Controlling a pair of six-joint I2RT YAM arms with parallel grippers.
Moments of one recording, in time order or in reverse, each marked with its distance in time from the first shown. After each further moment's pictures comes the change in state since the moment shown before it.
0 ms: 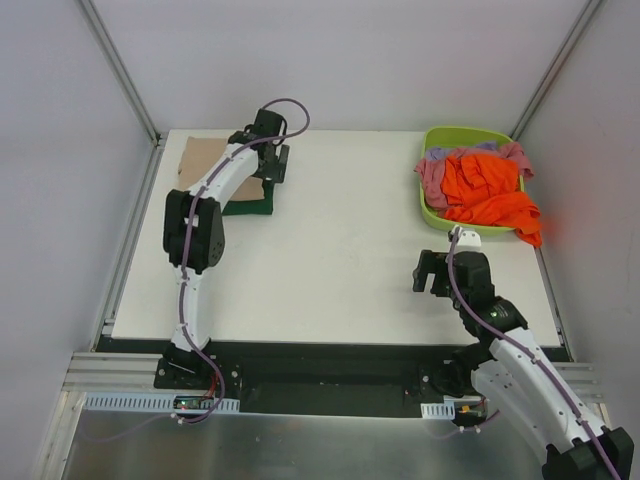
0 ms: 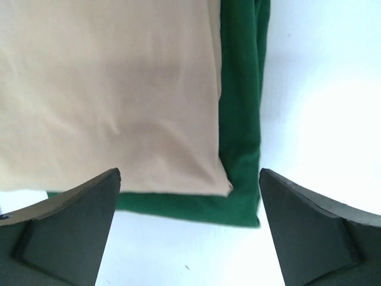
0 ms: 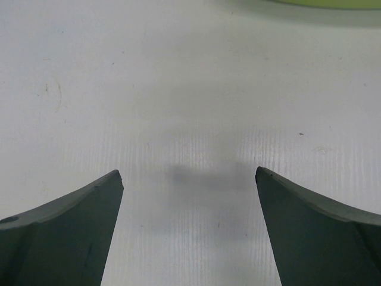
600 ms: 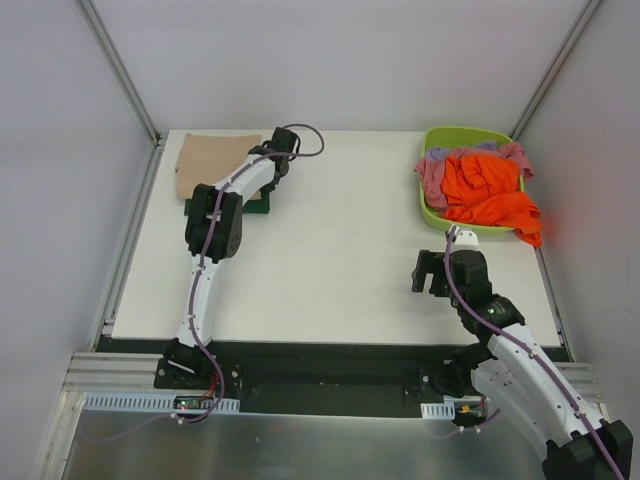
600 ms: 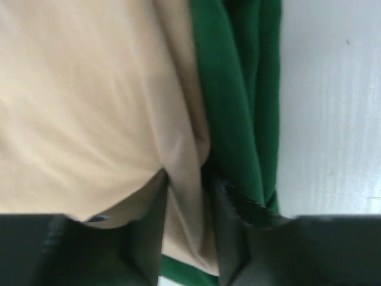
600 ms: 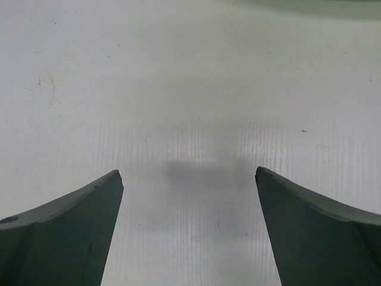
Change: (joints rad) left arm -0.022 0.163 0.042 0.108 -0.211 0.201; right arm 0.002 0.029 0.000 0.008 -0.003 -0.001
